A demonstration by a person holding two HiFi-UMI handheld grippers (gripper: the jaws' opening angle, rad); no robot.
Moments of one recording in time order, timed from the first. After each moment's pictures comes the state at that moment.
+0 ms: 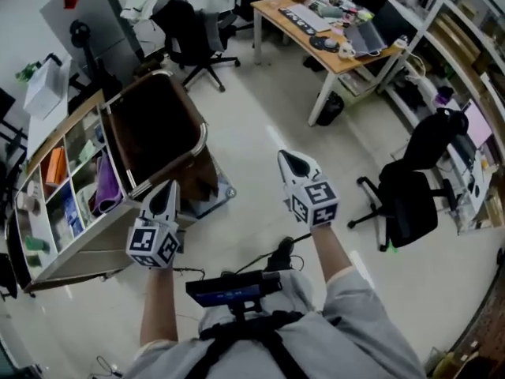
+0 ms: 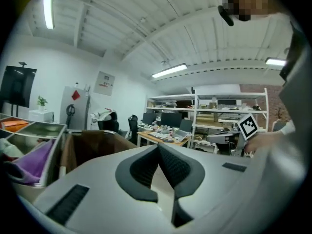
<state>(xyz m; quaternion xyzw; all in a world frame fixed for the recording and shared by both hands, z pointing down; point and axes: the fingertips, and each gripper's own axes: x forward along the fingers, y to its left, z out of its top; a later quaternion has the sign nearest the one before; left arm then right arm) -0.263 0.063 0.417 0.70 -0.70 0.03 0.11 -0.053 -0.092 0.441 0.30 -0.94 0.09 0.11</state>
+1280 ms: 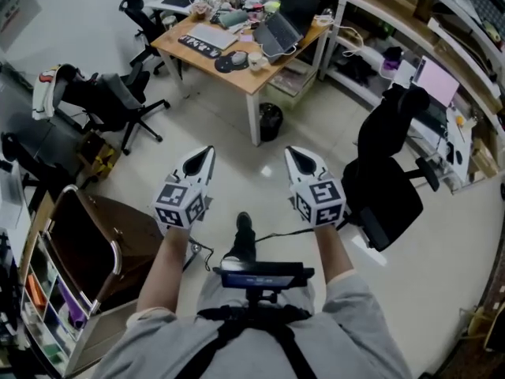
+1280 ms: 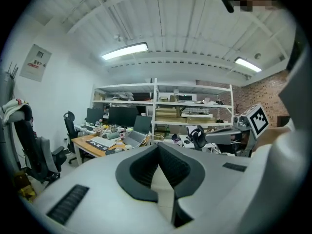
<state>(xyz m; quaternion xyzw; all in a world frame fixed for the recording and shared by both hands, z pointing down) 0.055 -0.402 0.420 0.87 -0.49 0.08 0.07 0.234 -0.400 0.436 0.48 -0.87 0.09 0.08</state>
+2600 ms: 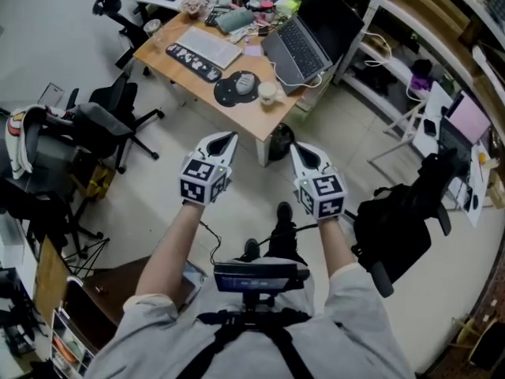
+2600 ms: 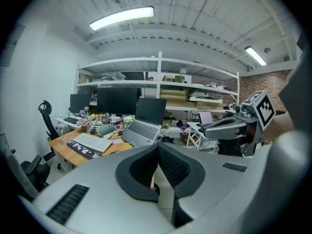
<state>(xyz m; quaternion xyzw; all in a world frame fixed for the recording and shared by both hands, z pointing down) 0.057 -0.811 0.506 0.88 -0.43 0.17 0.11 0.197 -0.779 0.512 0.48 -0.85 0.14 0.13</state>
